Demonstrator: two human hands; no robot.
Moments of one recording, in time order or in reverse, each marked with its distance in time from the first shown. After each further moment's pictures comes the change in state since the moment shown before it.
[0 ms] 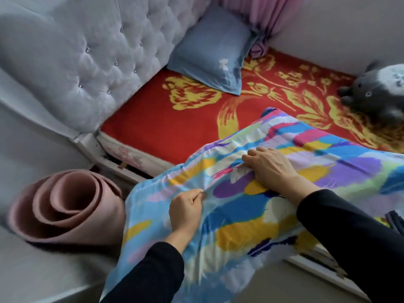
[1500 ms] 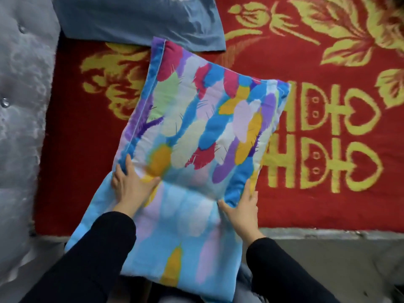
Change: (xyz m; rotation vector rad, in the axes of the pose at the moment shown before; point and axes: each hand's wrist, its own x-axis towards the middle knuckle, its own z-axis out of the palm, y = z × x) left_hand 0.490 -0.099 0.066 0.694 -0.444 -0.204; right_hand 0.260 -0.008 0.225 1.166 -0.284 1.472
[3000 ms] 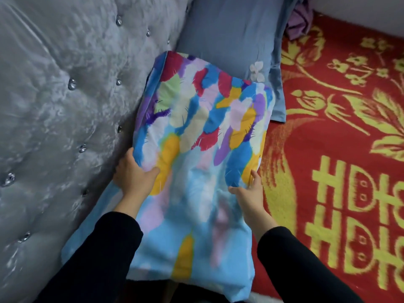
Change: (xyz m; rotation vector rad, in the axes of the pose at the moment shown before) left_hand 0.073 -0.051 -0.164 -0.393 0.394 -0.153; right_hand 0.010 -0.228 0.037 0.436 -0.027 -0.220
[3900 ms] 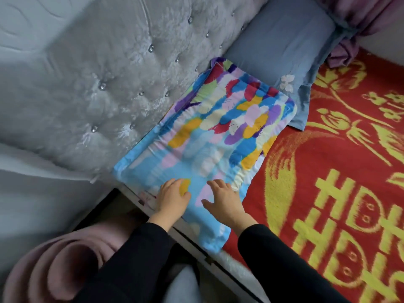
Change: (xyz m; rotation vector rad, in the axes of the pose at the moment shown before) left_hand -0.267 -0.047 0.017 0.059 -0.166 -0.007; right_hand -0.125 0.065 -0.070 -1.070 -0.600 -0.884
